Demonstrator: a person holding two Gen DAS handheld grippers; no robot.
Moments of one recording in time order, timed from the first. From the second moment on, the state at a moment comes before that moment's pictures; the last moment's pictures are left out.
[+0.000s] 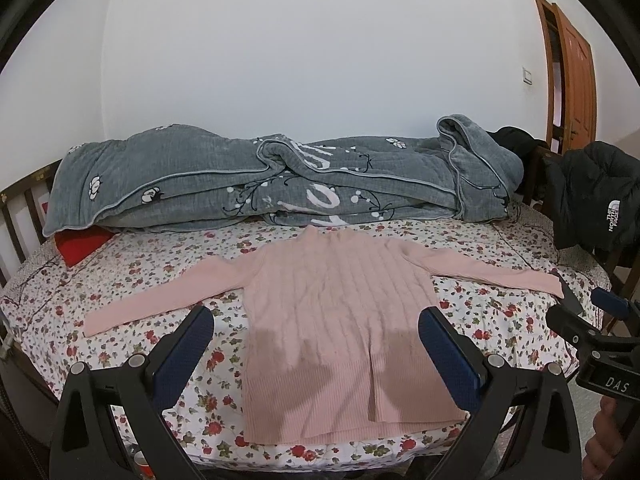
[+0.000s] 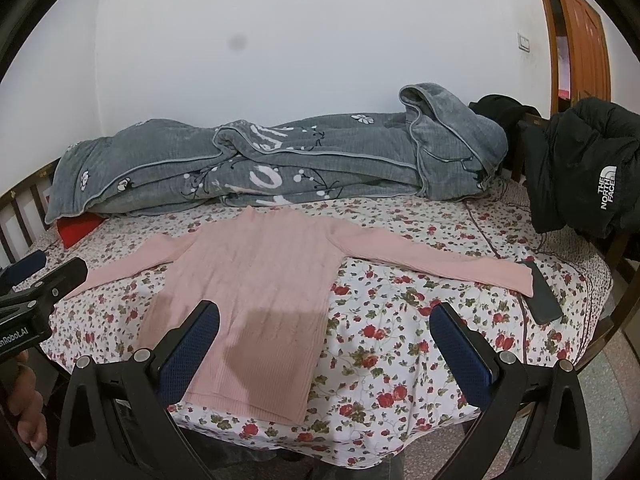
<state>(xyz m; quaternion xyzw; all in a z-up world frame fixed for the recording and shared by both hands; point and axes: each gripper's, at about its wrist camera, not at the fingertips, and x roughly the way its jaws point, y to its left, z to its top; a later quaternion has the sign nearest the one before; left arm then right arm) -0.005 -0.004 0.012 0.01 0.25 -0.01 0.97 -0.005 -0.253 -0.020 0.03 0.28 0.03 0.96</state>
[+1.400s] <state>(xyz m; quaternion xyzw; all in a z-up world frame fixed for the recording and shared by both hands) -0.008 0.005 0.009 0.00 0.25 -0.02 0.97 -0.009 -0.243 -0.015 0.02 0.28 0.04 0.96</state>
